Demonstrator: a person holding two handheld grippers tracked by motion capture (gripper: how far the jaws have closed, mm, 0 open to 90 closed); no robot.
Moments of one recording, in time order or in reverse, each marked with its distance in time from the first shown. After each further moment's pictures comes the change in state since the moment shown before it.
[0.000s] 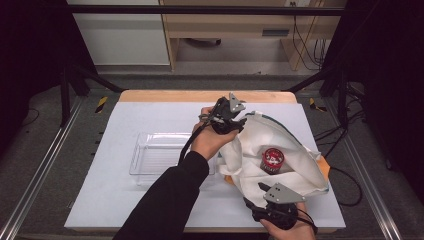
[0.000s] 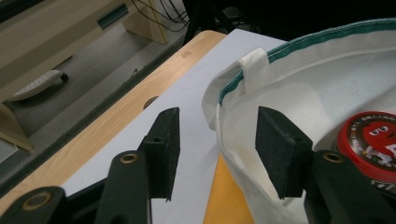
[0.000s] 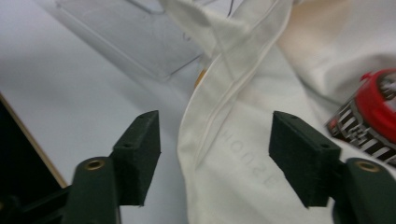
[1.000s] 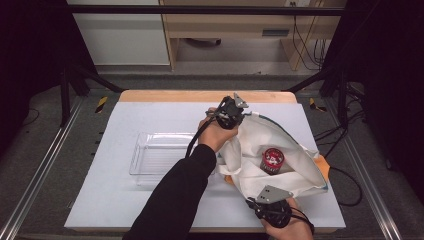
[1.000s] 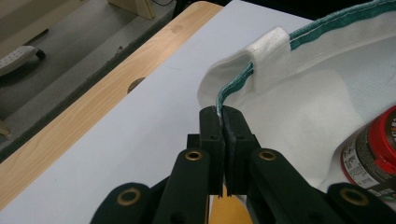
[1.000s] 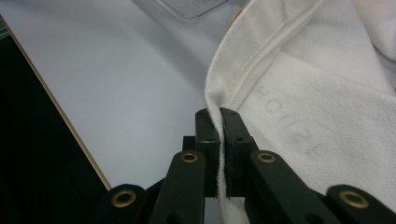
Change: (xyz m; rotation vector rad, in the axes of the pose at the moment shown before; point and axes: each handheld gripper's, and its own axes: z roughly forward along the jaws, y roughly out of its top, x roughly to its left) left arm 0.011 -0.005 0.052 0.099 -0.054 -0.026; right arm 0.001 -0.012 0.018 0.192 0.112 -0.050
